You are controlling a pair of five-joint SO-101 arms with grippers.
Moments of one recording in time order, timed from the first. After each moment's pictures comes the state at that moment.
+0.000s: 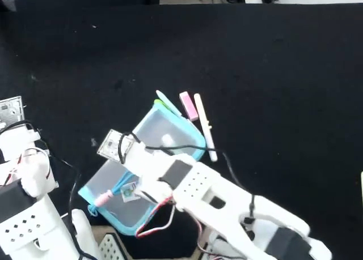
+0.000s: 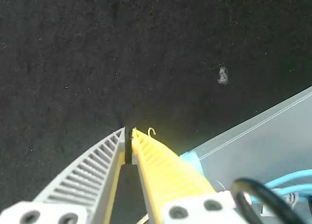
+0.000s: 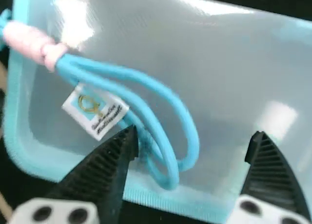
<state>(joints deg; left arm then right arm) -35.5 -68.9 44.6 89.0 -15.0 -52.2 -27.6 56.0 50.3 9.6</state>
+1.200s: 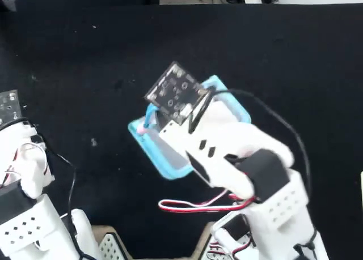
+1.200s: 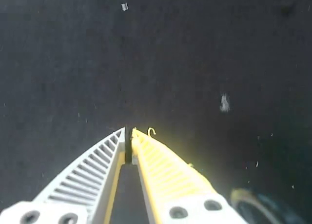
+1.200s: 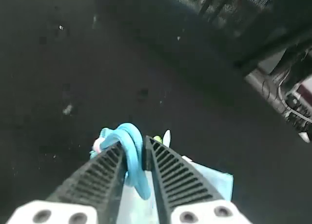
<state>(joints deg) -35.2 -68.9 42.9 83.6 -15.3 -34.1 -44.0 9.6 76.9 18.7</state>
